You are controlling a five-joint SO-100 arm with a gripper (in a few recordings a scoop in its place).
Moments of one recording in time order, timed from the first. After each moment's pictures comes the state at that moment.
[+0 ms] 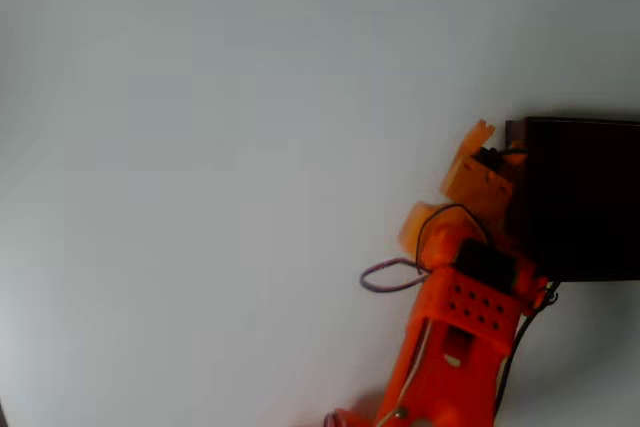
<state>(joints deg) 23.9 96.3 126.7 53.9 91.3</state>
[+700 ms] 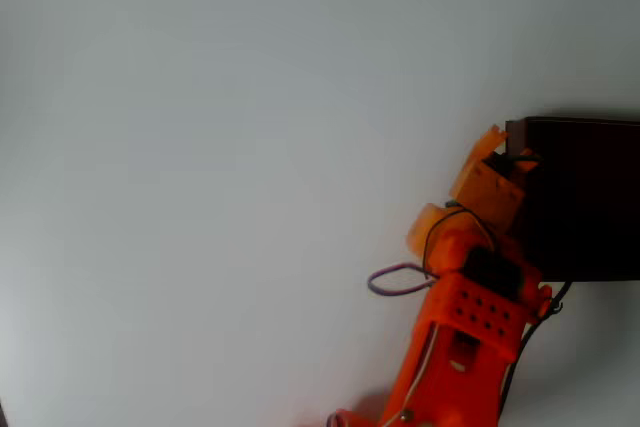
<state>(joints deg) 24.2 96.2 127.5 51.9 92.1</state>
